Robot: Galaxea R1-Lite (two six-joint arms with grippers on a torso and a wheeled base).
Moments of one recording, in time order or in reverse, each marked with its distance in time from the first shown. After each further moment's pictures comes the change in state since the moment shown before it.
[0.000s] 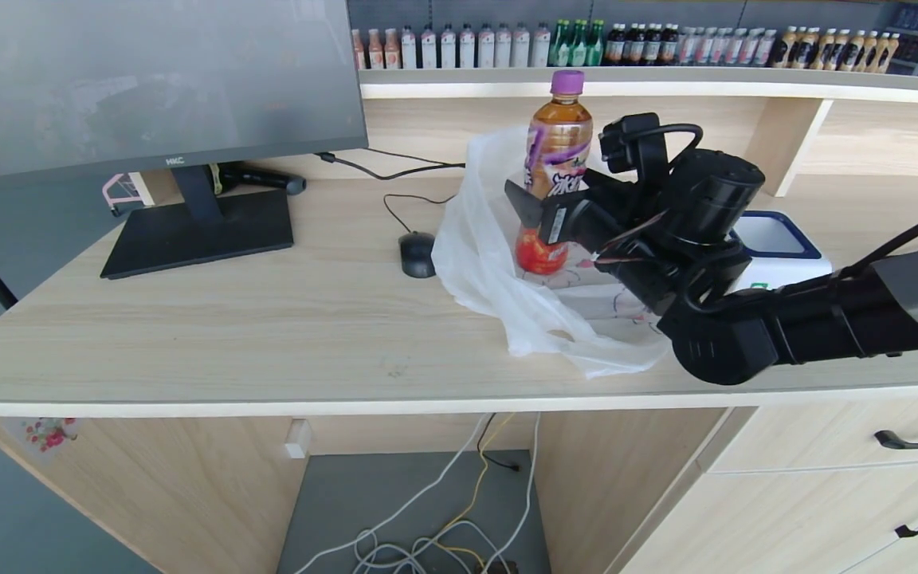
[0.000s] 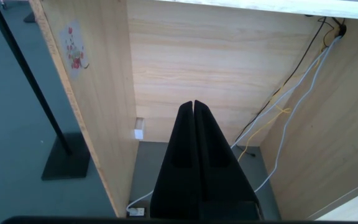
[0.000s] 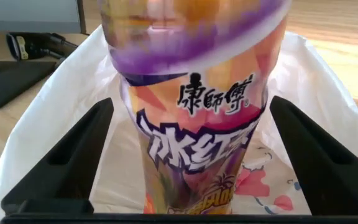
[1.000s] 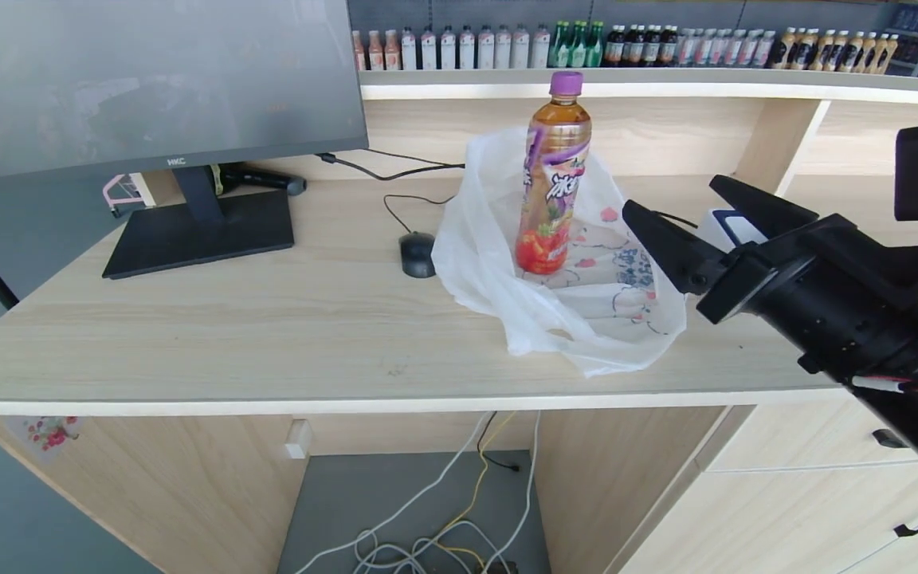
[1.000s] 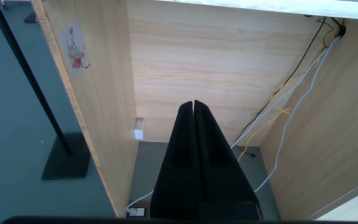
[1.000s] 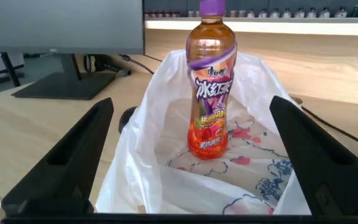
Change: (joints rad) left arm 0.000 0.000 0.000 0.000 0.000 0.000; right arm 0.084 -0.555 0.750 -0.278 0.008 0.003
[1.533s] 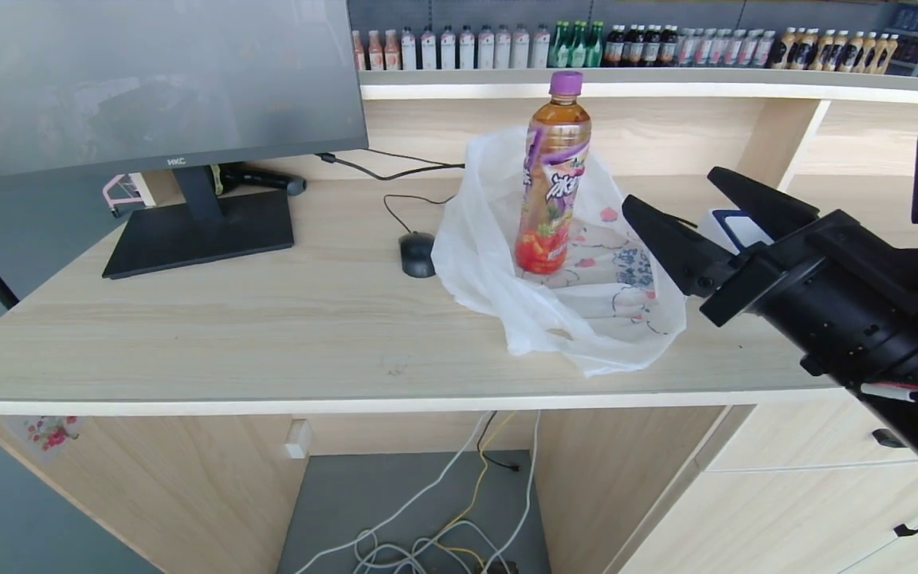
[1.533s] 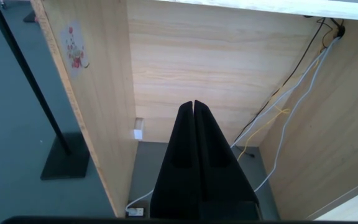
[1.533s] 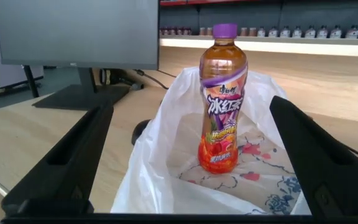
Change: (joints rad) left arm 0.000 0.000 0.000 0.000 0.000 -0.003; right arm 0.006 0.010 0.015 -0.060 0.045 0.003
